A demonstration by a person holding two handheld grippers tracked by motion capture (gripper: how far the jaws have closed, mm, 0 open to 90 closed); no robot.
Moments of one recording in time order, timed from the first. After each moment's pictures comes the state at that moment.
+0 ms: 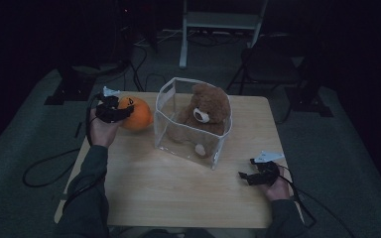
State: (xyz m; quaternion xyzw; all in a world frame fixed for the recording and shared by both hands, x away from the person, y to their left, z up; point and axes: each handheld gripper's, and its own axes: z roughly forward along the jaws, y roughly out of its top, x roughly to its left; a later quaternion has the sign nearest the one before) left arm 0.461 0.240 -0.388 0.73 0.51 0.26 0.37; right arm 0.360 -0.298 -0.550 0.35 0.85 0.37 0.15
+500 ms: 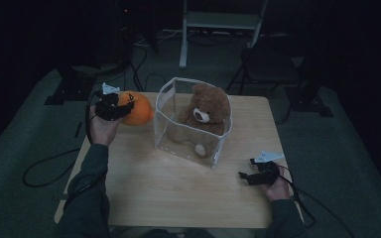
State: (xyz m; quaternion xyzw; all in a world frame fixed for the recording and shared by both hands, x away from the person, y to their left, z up) left arm 0.455 0.235 -0.372 0.72 0.50 0.28 0.39; right arm 0.360 -0.298 -0.550 0.35 0.85 0.37 0.15
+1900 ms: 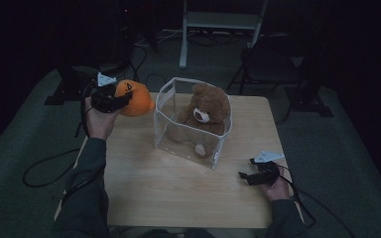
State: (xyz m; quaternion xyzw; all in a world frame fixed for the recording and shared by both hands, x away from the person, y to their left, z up) left arm 0.450 0.234 -0.336 0.71 0.48 0.31 0.41; right arm 0.360 -0.298 -0.549 0.35 0.85 0.37 0.15
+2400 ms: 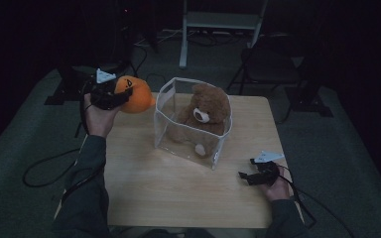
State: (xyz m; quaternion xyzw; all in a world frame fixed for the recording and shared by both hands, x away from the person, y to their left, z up) left arm 0.448 0.231 -0.323 0.71 0.47 0.31 0.42; right arm 0.360 -0.298 -0.549 0.35 0.85 0.37 0.15
